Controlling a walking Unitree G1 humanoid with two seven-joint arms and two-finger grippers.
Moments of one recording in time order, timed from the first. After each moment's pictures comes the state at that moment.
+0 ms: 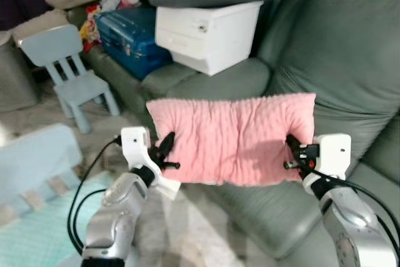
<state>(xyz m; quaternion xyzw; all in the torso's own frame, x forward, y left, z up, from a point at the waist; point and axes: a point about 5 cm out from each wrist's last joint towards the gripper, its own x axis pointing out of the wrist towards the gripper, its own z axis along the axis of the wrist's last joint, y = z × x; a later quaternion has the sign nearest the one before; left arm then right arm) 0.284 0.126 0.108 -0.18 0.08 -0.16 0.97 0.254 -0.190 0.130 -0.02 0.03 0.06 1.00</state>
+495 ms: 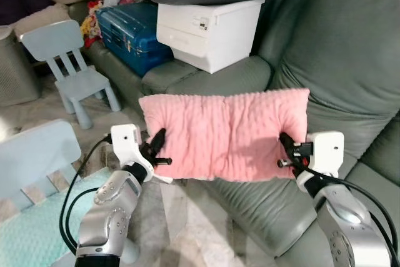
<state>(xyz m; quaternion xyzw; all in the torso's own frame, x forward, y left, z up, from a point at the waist) 0.286 0.138 0.108 -0.18 0.07 -0.14 0.97 0.257 -0.184 0.132 -0.01 0.03 0.07 1.00</state>
